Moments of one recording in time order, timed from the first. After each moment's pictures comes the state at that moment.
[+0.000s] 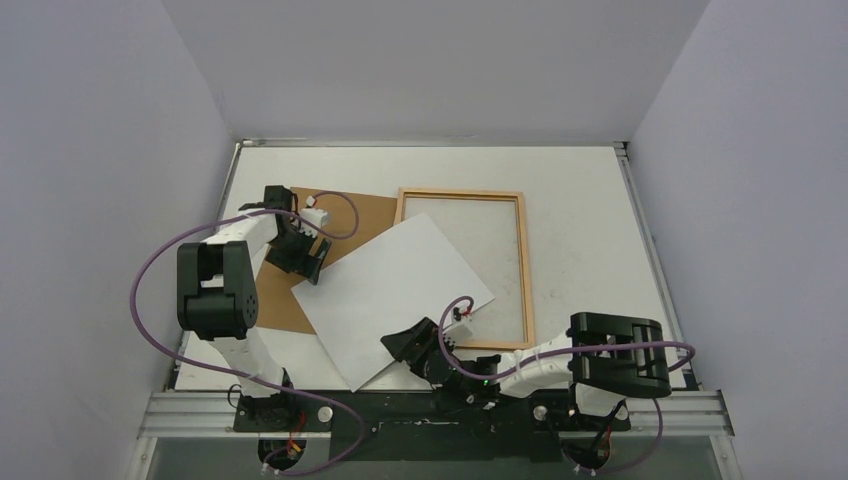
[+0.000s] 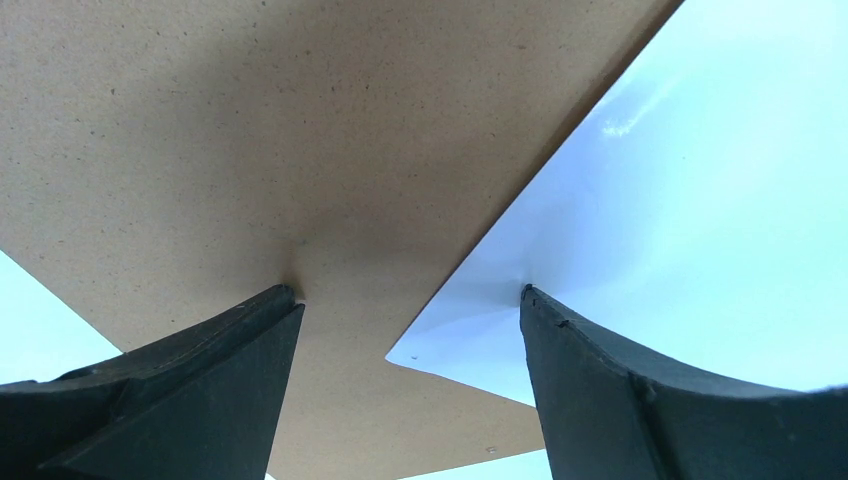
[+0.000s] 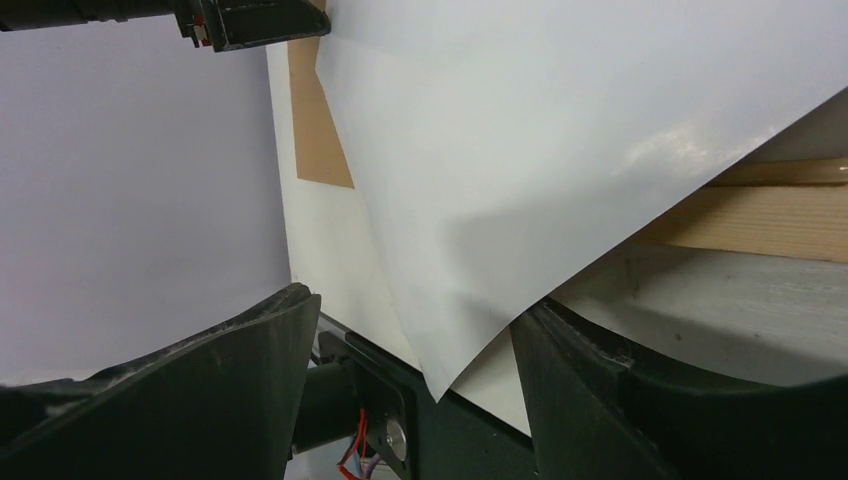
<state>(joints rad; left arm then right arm) 0.02 1.79 1.15 -0.74 0.14 0.44 1.45 1.59 0.47 0.59 0.65 1.62</state>
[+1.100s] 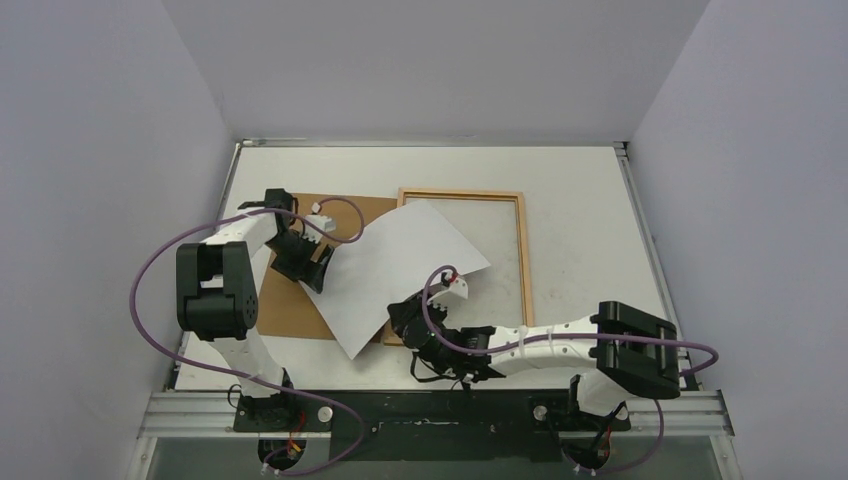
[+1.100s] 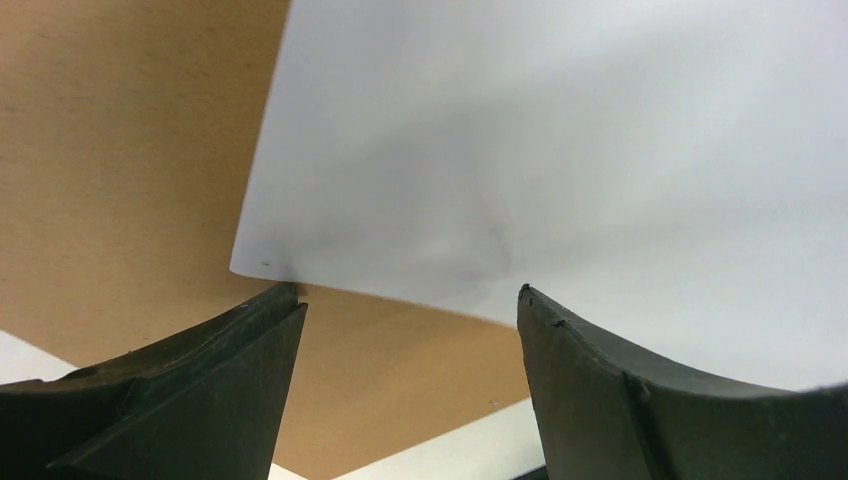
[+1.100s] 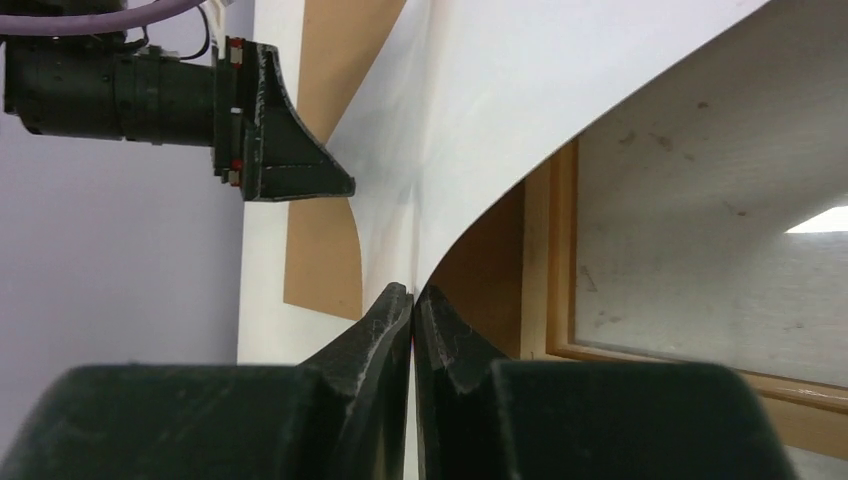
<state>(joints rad) 0.02 1.79 1.16 -0.86 0.24 0.49 1.34 1.53 0.75 0.25 0.77 1.34</state>
